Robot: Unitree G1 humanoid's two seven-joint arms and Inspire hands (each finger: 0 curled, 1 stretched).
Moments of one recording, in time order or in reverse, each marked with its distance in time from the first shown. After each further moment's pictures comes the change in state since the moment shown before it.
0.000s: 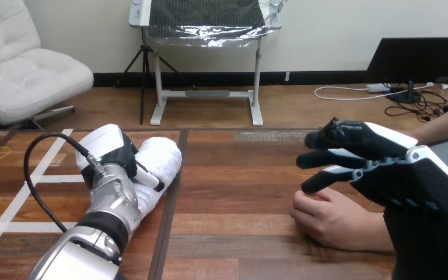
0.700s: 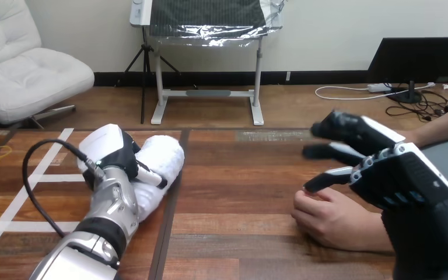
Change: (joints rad) left arm 0.025 0.001 0.036 0.000 -0.036 -0.088 0.054; right arm -0.008 -0.025 -0.061 0.014 0.010 0.123 -0.007
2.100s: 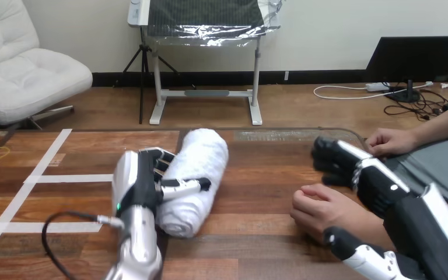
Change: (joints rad) left arm 0.448 -0.091 0.141 -0.558 -0.206 -0.231 0.013; right arm -0.118 -0.073 -0.135 0.186 -0.143 0.139 -0.001
